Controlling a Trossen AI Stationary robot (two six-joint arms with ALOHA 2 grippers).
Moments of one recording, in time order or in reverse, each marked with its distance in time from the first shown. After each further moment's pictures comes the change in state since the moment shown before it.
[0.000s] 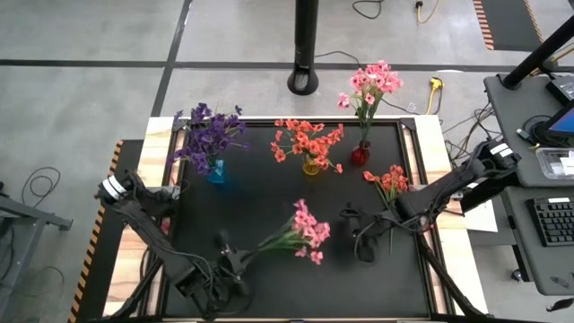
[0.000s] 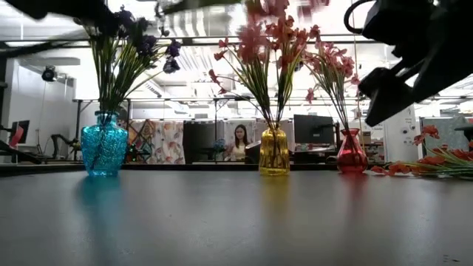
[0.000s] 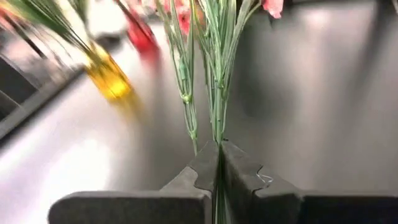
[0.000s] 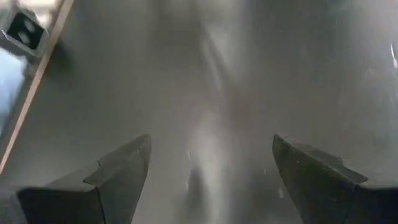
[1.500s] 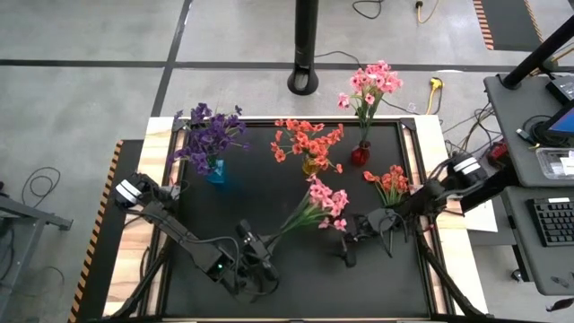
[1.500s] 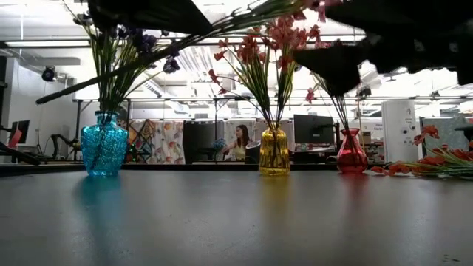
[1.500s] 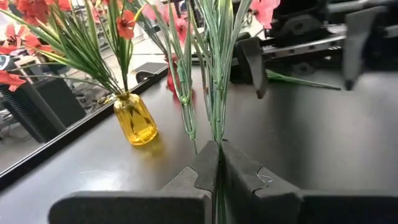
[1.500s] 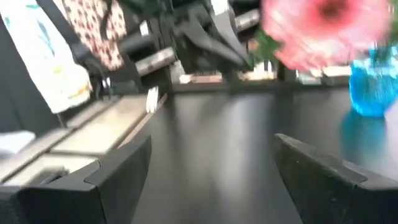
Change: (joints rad) left arm 0.187 0.099 0.001 0.478 -0.157 0.326; right arm -0.001 0.388 -0.182 1.326 0.105 -0.258
